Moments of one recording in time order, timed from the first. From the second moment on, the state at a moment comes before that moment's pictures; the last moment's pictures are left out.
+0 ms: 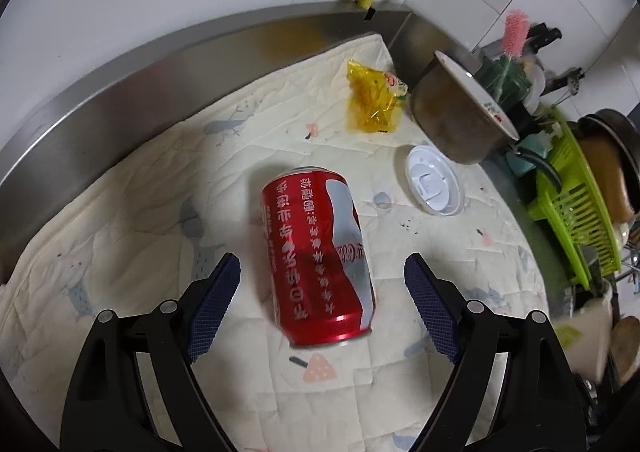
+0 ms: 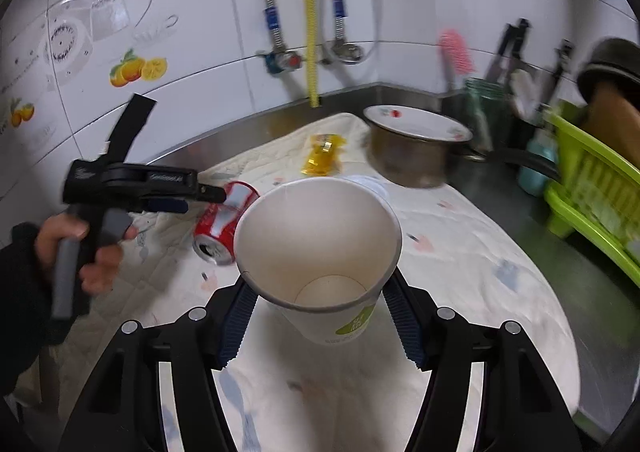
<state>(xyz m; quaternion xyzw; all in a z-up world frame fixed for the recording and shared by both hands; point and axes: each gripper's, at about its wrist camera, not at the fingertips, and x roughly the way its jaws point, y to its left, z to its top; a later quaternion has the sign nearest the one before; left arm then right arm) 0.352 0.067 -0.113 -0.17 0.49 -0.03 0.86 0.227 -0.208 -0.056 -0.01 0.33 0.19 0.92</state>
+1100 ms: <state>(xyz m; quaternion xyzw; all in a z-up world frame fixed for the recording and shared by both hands) 0.362 0.040 -0.127 -0.11 0.51 -0.02 0.85 0.081 -0.390 -0.187 0.07 0.53 -0.08 0.84</state>
